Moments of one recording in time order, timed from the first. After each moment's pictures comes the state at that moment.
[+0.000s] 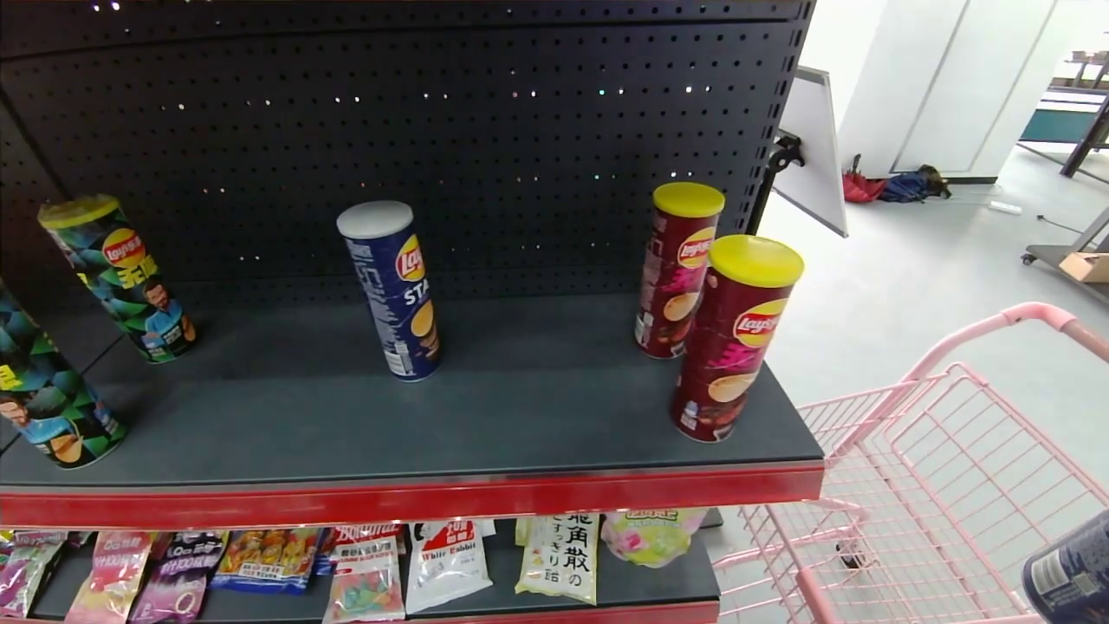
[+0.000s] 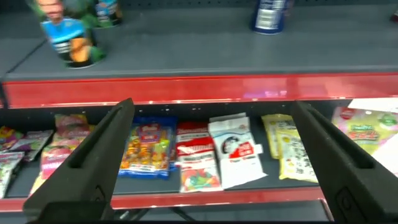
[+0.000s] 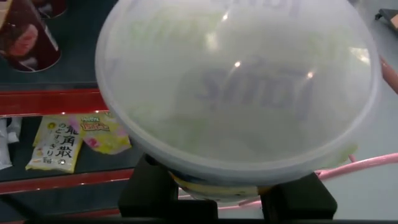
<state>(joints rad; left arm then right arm) 0.00 0.00 0.00 0.00 0.01 0.00 -0.08 0.55 -0.32 -0.05 -0.07 -0.13</state>
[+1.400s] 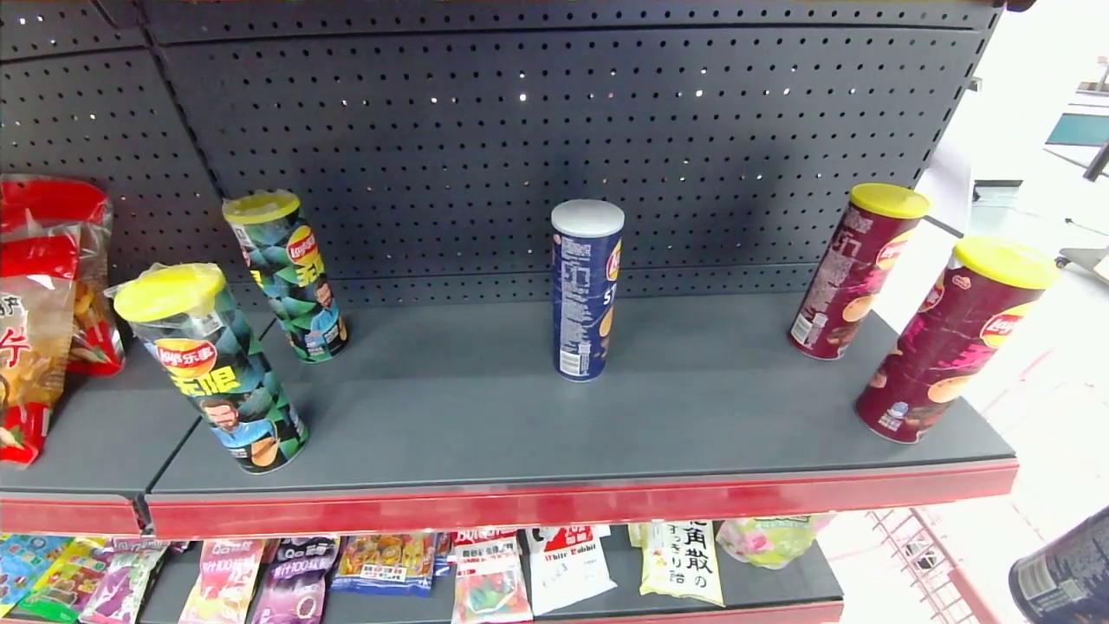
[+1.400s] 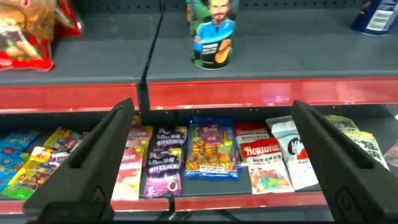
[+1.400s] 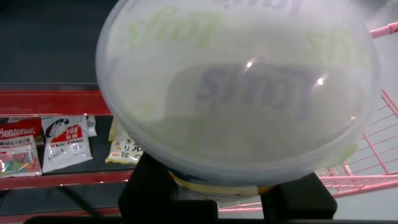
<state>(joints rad) 0.00 0.00 0.00 0.00 0.01 0.00 -0.08 0.54 -0.30 -0.06 -0.04 -0.13</state>
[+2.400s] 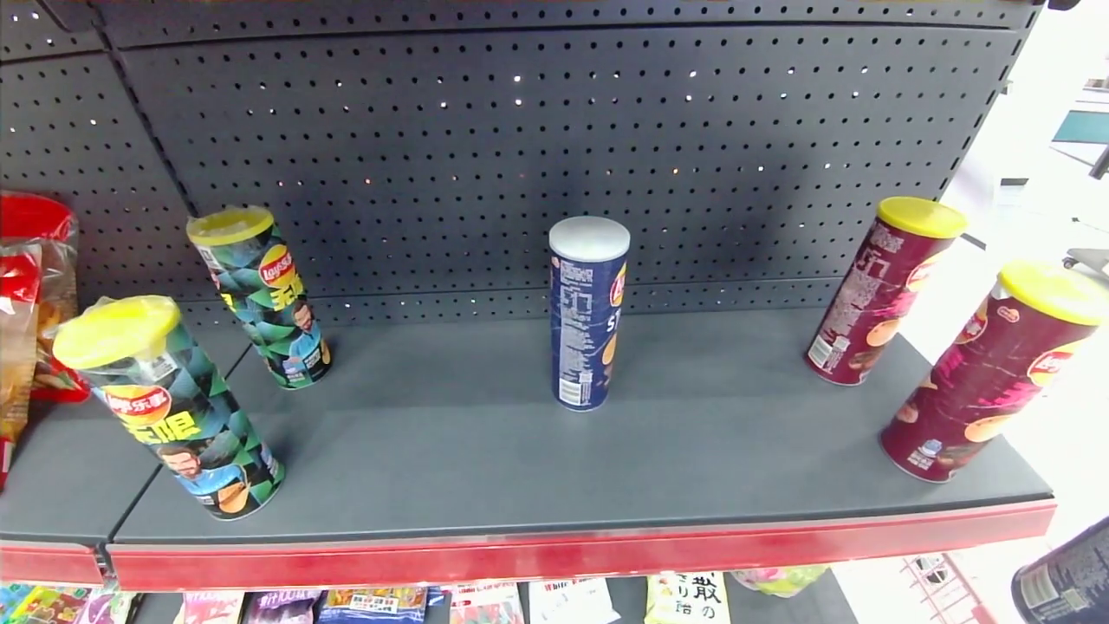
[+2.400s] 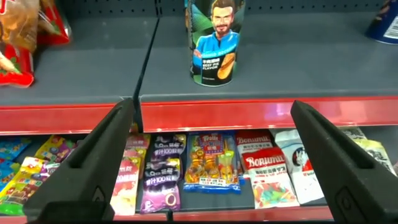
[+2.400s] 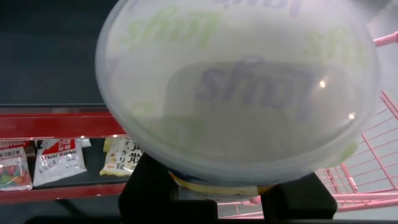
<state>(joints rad) 0.00 0.00 0.00 0.00 0.01 0.00 -0.08 0.52 -0.28 -0.05 -0.03 -0.14</state>
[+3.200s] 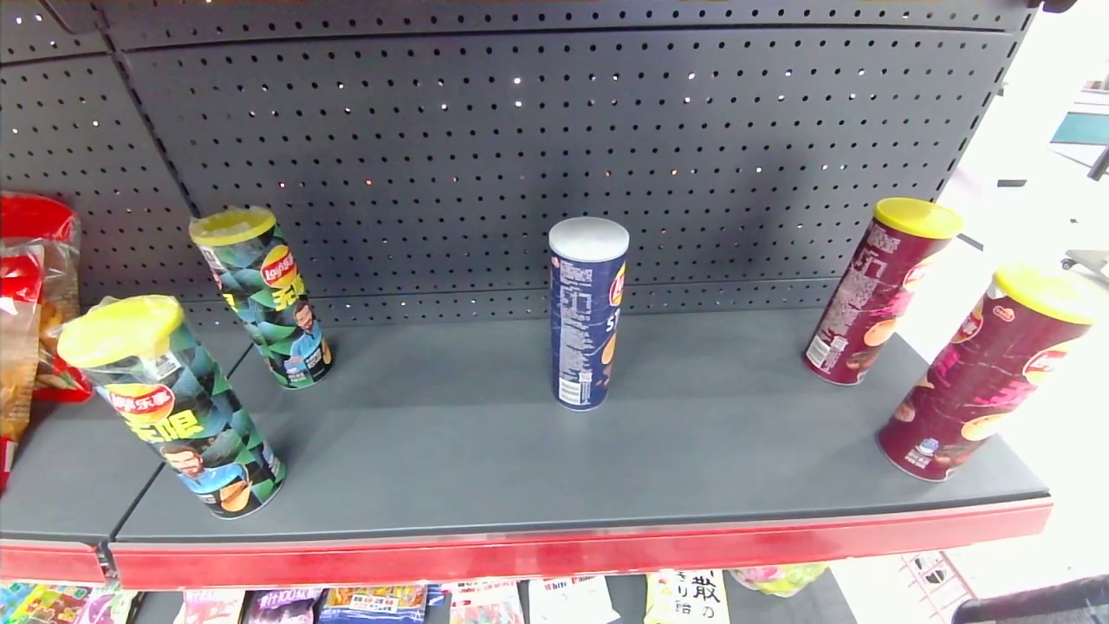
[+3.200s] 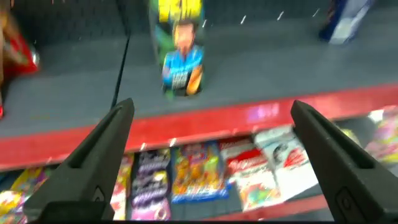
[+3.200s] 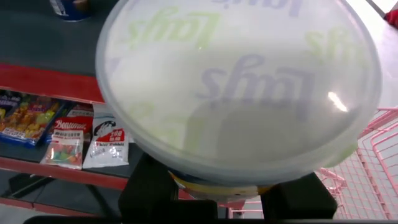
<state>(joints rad) -0.01 0.04 -0.09 -0.01 -0.14 0.01 0.04 0.23 -0.11 -0.04 0.12 -0.12</state>
